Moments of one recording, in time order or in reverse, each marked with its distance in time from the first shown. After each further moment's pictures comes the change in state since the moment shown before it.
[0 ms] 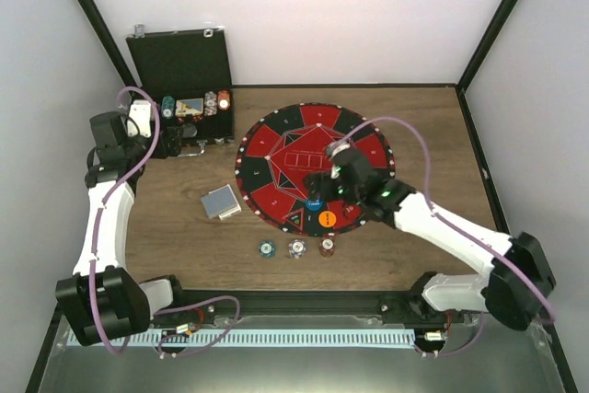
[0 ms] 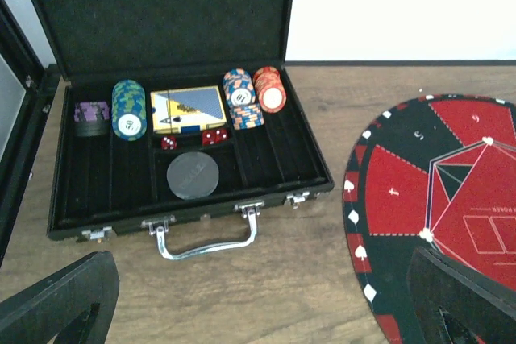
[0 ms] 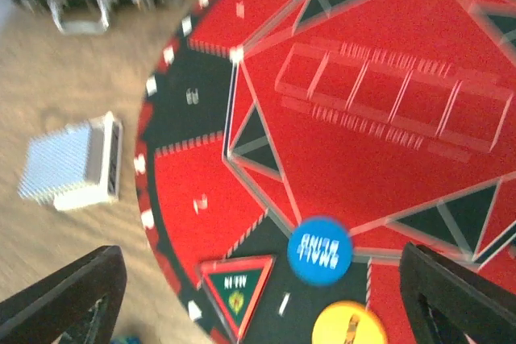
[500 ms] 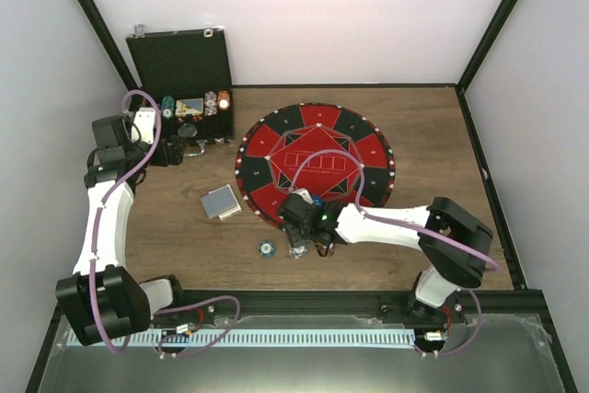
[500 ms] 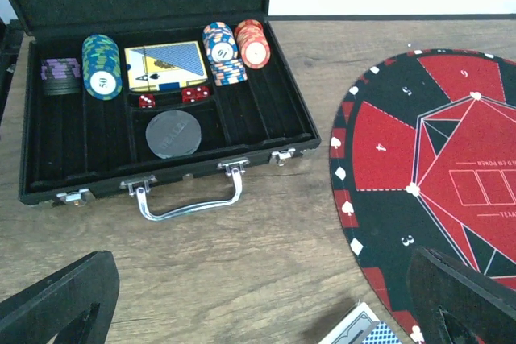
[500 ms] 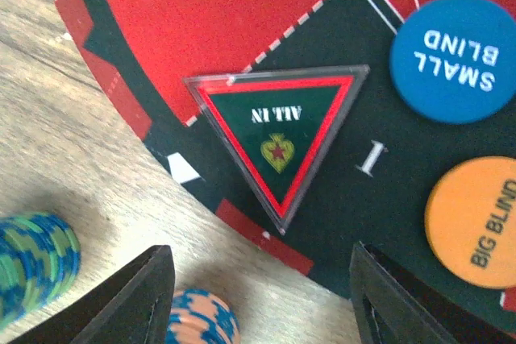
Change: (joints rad) left arm 0.013 0.003 0.002 -0.126 0.036 0.056; right arm 0.387 0.391 0.038 -0.161 0.183 0.174
